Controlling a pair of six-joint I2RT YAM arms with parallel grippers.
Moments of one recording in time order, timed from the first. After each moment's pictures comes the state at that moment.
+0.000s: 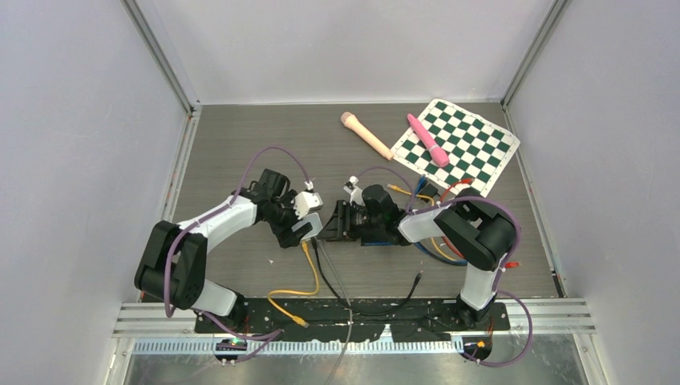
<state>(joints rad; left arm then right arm) -0.39 1.45 0.79 -0.51 0.37 0.69 0.77 1.81 0.71 0.60 -0.57 0.96</state>
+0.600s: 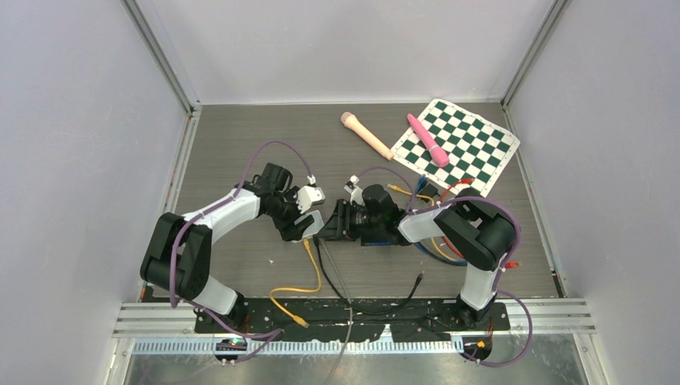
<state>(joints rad) -0.39 1.52 0.85 -0.53 0.39 0.68 0.77 1.81 0.71 0.62 -0.57 1.00</state>
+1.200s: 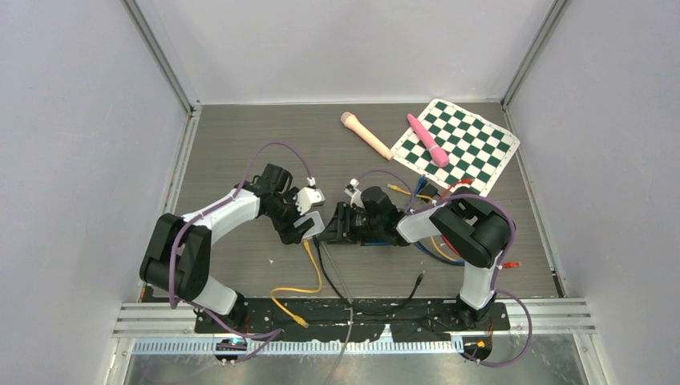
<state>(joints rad) -0.39 1.51 0.85 -0.56 0.39 0.68 0.77 1.85 0.71 0.60 -0.56 1.00</state>
